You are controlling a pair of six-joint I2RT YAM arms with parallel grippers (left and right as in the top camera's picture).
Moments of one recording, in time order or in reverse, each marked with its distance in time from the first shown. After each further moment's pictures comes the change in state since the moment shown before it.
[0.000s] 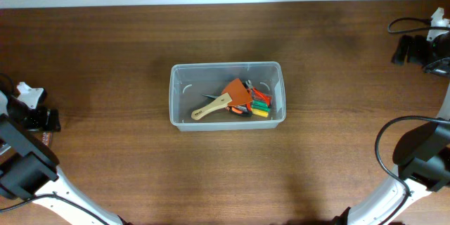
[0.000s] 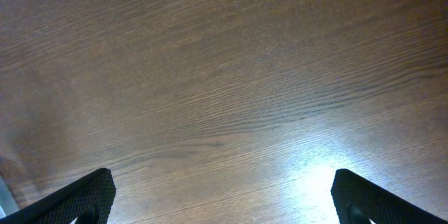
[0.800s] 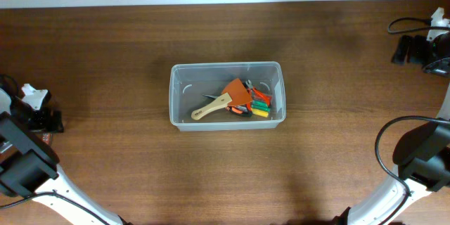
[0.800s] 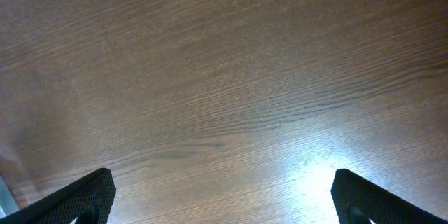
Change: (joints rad) left arm -0.006 0.026 -0.009 0.004 0.004 0.001; right arm 0.000 0.000 0.000 0.000 0.000 0.000
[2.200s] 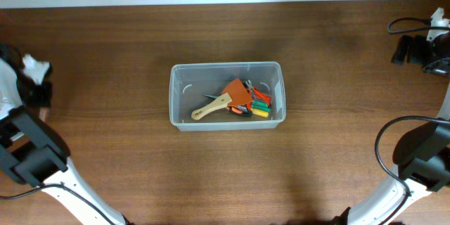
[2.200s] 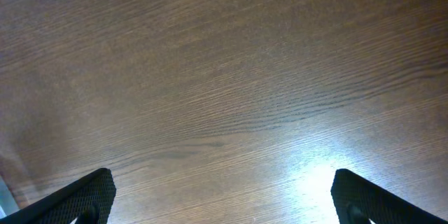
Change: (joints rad) left arm -0.133 0.027 0.324 -0.168 -0.003 -0.066; right arm 0.000 0.000 0.000 0.000 0.000 0.000
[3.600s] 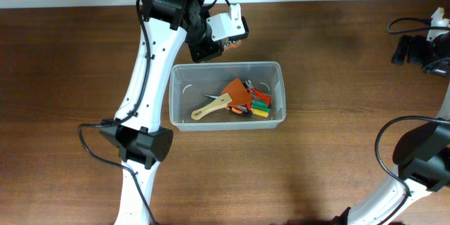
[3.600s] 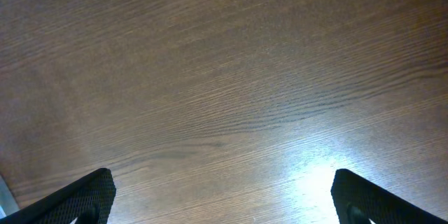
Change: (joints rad) left arm -0.962 0.022 0.671 -0.443 0.324 0.298; right arm 0.000 0.000 0.000 0.000 0.000 0.000
